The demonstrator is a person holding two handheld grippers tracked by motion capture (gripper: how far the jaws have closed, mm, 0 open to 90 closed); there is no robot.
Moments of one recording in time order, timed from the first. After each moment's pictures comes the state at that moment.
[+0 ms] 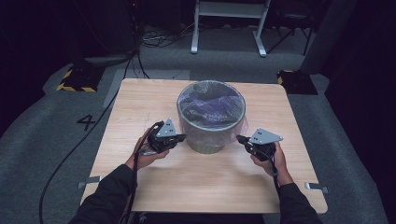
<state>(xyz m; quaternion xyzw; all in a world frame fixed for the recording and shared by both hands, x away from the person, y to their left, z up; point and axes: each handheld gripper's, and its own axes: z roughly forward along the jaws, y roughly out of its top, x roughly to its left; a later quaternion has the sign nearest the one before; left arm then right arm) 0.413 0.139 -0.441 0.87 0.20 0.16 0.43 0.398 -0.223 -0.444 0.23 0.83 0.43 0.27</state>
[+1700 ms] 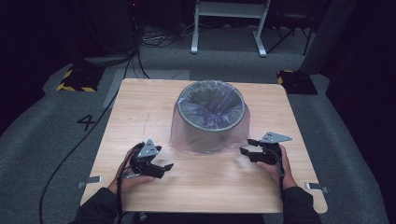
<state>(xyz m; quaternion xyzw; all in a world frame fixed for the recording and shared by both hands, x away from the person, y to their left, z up) 0.355 0.189 -0.485 0.85 0.29 0.13 0.42 0.409 -0.265 -0.484 0.34 0.81 0.45 0.16</state>
